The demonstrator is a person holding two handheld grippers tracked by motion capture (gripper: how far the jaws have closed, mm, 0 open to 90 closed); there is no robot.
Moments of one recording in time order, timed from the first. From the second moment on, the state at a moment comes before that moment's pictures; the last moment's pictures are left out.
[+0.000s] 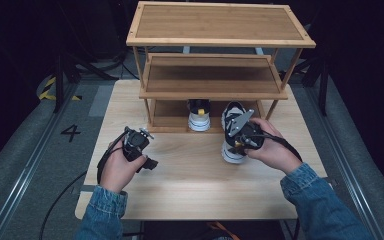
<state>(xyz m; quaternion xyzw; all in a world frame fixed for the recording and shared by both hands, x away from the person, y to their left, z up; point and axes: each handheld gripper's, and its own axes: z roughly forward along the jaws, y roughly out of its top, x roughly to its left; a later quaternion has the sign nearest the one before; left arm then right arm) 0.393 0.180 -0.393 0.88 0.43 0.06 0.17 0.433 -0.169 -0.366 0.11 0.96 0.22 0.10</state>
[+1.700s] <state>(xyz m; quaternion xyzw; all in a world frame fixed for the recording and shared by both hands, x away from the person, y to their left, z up) 0.406 0.162 -0.397 0.90 0.40 0.06 0.14 0.426 -0.197 -0.363 0.25 0.90 0.29 0.20</state>
